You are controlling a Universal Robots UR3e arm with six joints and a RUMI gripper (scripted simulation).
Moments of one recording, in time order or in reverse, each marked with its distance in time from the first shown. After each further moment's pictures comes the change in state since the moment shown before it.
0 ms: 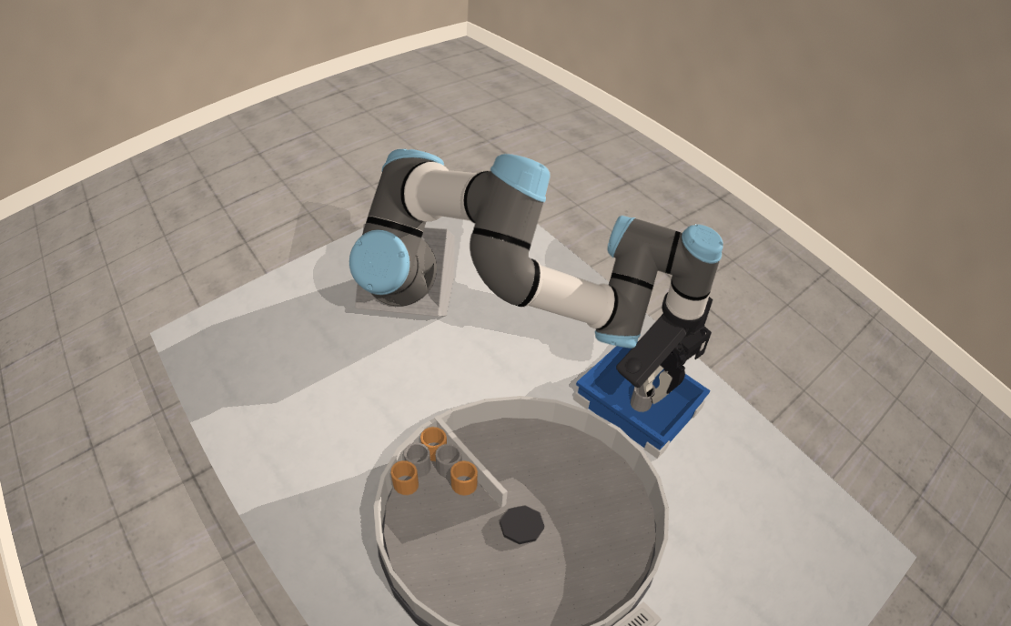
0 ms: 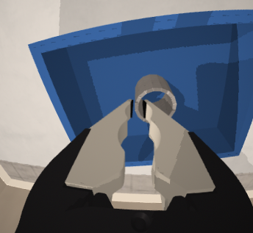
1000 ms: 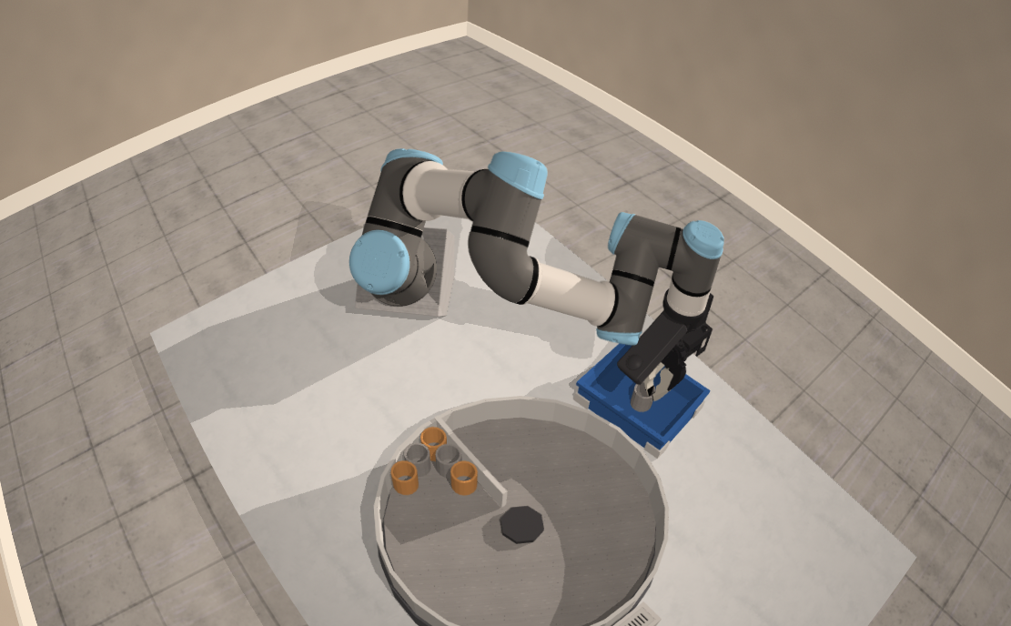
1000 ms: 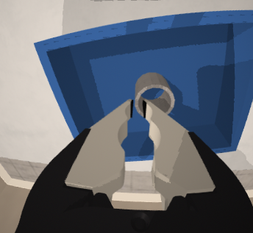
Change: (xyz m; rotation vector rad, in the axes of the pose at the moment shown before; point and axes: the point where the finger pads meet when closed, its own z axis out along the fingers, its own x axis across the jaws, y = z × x) arm 0.000 0.000 -0.008 0.000 0.000 0.000
